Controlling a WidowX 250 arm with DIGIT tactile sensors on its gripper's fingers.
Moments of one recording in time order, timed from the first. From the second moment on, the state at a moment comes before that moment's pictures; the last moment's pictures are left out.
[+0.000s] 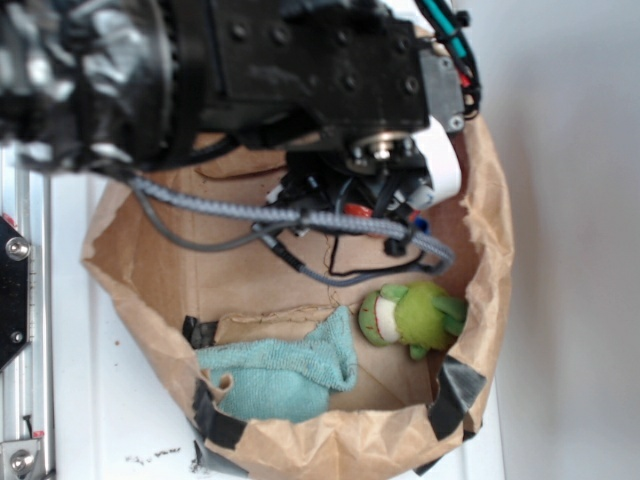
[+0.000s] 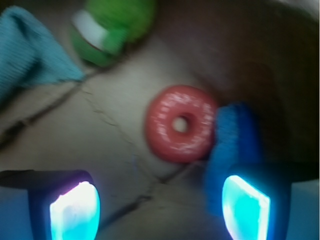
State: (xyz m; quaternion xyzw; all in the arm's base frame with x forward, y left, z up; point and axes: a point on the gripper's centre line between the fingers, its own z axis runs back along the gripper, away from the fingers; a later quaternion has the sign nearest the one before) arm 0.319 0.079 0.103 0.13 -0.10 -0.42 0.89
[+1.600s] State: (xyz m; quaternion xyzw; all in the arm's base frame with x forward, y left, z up) arm 0.380 0.088 0.103 0.08 -0.17 -0.37 0.91
